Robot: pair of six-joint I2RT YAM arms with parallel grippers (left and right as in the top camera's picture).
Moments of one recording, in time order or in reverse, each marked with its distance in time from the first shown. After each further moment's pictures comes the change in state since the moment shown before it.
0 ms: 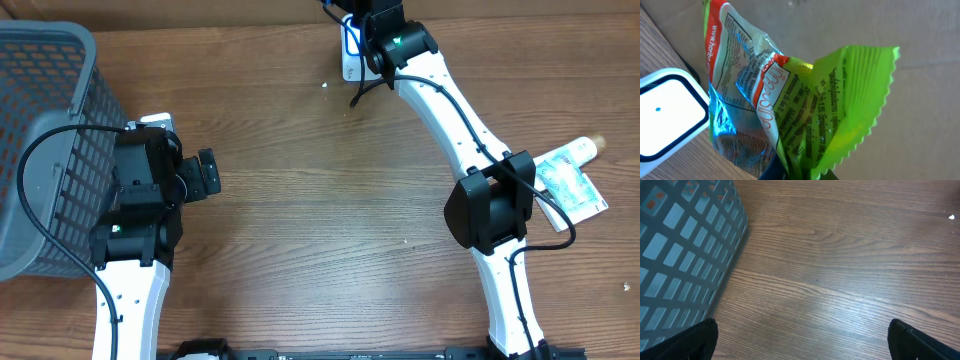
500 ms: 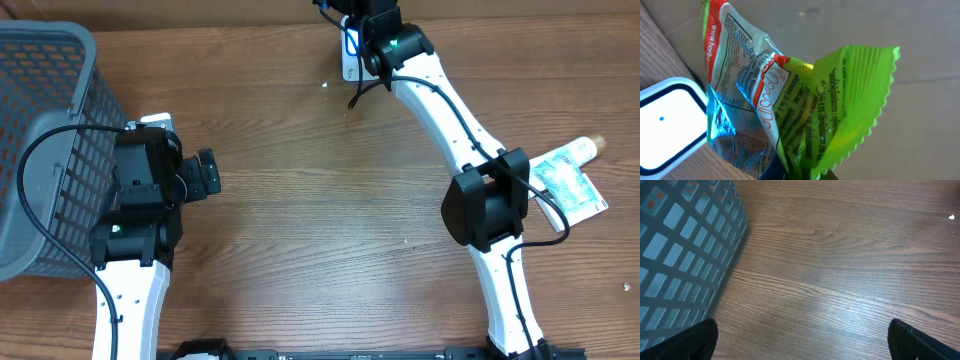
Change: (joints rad) left arm 0.000 0.000 0.000 0.000 0.000 0.000; right arm 0.000 0.039 0.000 0.043 -0.026 -0.014
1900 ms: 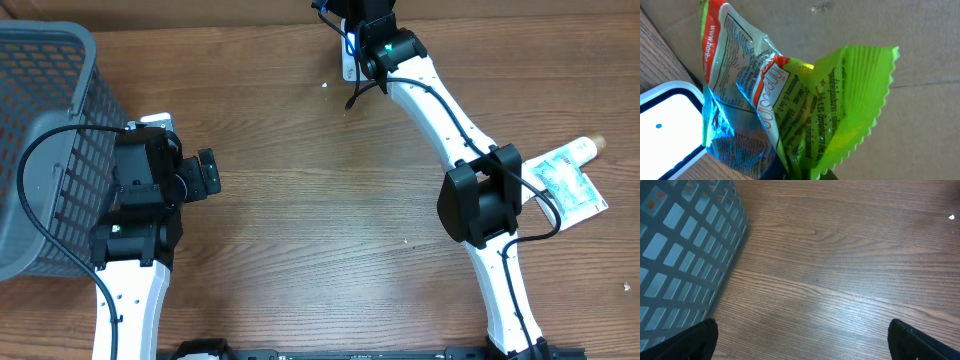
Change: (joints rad) left arm 0.000 0.000 0.000 0.000 0.000 0.000; right arm -0.001 0.037 0.000 0.059 0.021 0.000
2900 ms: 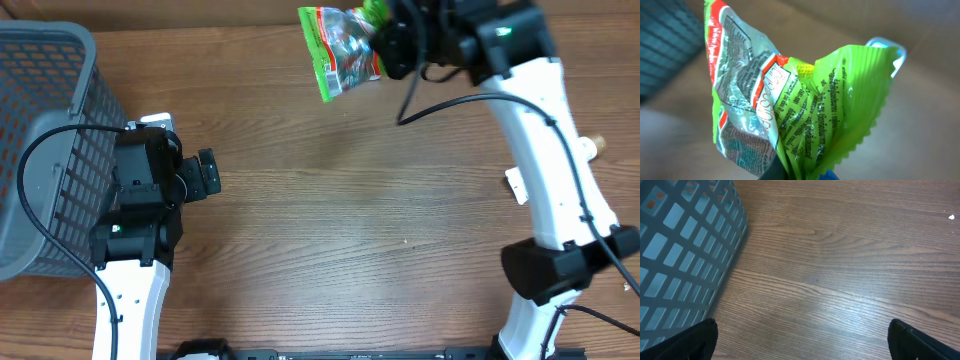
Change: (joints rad) left arm 0.000 0.000 0.000 0.000 0.000 0.000; right arm -0.108 -0.484 0.000 -0.939 -0.841 0.914
